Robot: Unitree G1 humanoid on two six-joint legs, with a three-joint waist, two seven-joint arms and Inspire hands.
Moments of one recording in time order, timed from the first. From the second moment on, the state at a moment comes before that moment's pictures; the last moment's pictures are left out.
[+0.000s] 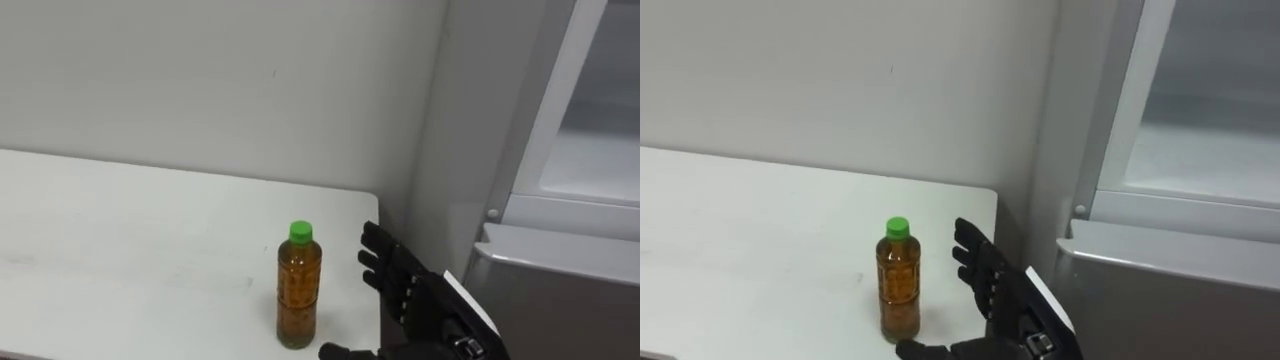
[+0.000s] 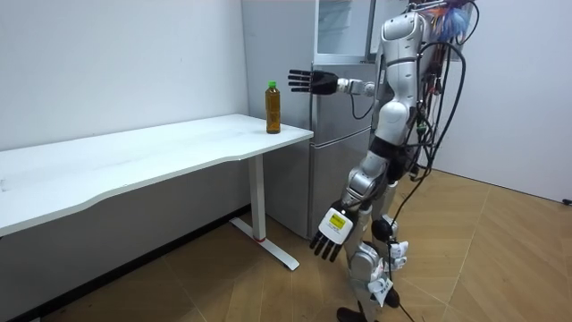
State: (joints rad) left arm 0.25 0.25 -0.01 1.04 -0.03 -0.05 0.01; right arm -0.02 -0.31 0.22 -0.15 0.39 -0.03 0.16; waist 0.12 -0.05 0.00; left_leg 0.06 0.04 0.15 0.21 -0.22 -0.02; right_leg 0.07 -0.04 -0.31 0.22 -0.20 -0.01
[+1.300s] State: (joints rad) left arm 0.23 0.25 0.00 0.96 0.00 0.04 0.01; right arm -0.26 -0.30 0.25 0.26 0.39 -0.03 -0.15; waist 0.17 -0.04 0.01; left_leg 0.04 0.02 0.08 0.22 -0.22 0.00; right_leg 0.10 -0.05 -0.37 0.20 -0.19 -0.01
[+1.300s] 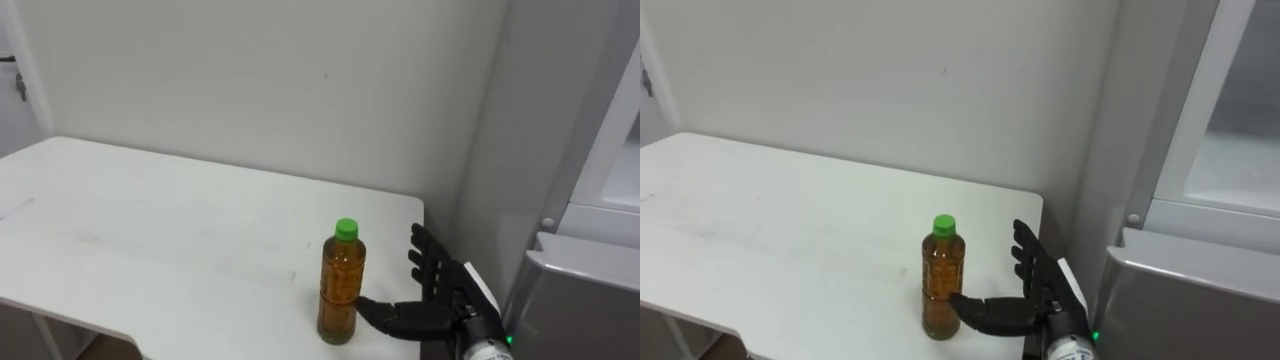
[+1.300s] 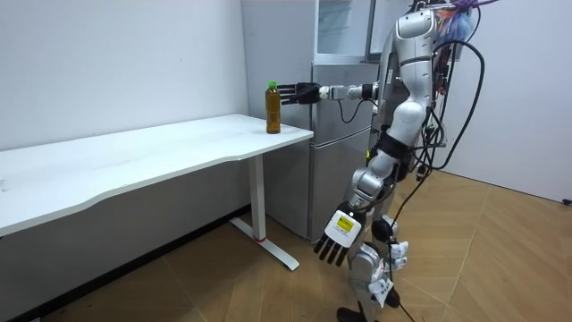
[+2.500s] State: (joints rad) left arm 0.29 0.23 0.00 0.96 0.17 0.15 0.01; right arm -0.37 -0.30 0.25 0.54 0.43 -0.02 -0.26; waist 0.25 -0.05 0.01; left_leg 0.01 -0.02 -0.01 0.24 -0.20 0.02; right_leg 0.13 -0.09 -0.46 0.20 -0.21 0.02
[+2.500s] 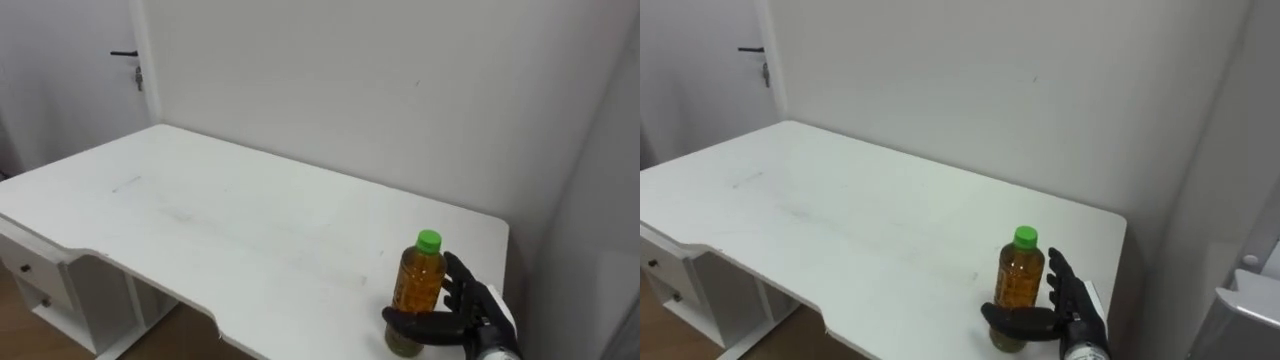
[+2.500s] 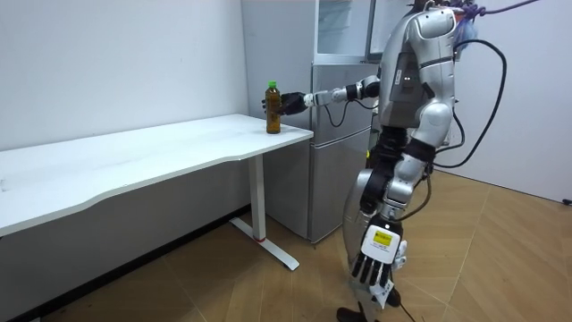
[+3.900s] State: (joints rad) left arm 0.37 0.23 0.03 0.96 0.15 0.14 -0.05; right arm -0.39 -0.36 0.21 0.70 0.51 -0.02 -0.32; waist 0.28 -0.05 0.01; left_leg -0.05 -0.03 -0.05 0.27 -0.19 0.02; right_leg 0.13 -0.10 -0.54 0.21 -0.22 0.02
